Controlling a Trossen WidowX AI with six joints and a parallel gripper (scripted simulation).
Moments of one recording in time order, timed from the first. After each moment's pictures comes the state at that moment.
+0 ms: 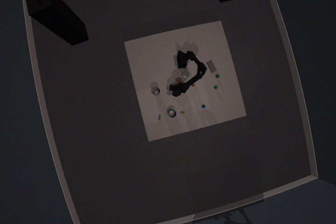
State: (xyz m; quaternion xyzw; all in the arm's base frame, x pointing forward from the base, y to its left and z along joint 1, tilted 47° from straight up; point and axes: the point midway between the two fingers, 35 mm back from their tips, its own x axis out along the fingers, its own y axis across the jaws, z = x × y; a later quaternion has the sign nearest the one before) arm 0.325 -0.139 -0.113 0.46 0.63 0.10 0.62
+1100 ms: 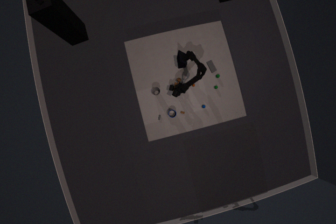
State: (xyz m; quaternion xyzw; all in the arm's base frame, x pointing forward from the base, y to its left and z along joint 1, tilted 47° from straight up) arm 0.326 -0.128 -0.122 0.46 0.64 0.10 0.61
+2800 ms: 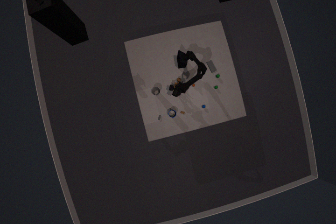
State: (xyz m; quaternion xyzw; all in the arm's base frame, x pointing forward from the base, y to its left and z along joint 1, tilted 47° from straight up) arm 0.326 -0.134 -0.118 0.46 0.63 0.09 0.62
